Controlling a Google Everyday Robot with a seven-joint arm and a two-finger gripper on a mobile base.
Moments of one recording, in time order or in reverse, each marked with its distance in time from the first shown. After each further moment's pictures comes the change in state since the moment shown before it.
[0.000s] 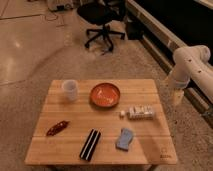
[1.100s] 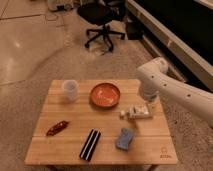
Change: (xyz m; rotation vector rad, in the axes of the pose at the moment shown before) arm -0.148 0.012 0.050 0.003 0.107 -0.192
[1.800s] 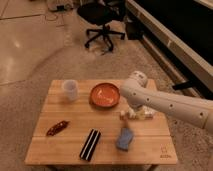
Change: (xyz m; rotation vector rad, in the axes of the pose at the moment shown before) arm -0.044 -0.007 0.043 0.037 0.140 -0.067
